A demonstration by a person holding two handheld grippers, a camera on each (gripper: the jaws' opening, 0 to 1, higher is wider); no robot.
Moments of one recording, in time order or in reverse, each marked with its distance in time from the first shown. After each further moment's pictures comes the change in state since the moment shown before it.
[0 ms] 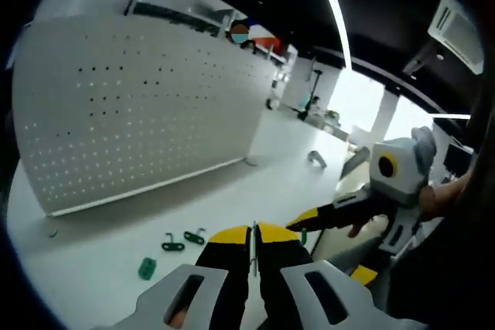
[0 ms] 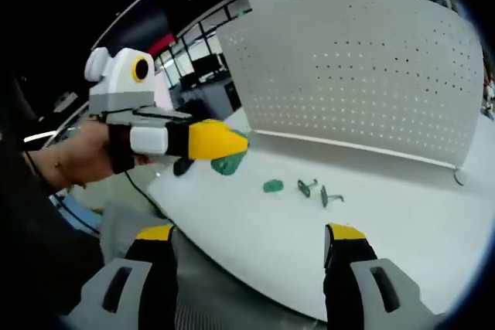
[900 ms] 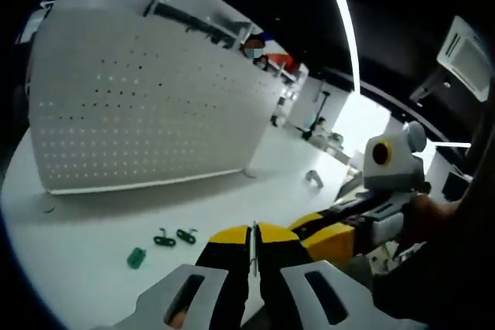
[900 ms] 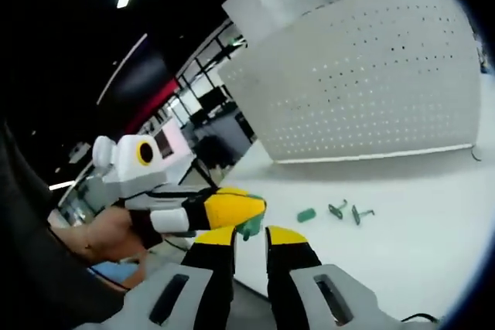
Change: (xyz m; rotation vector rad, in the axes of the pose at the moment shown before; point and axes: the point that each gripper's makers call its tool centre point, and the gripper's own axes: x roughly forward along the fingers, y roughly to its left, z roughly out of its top) left arm -0.015 -0.007 0.008 -0.111 -0.097 0.009; right arm -0.001 0.028 0.048 0.250 -0.142 0.118
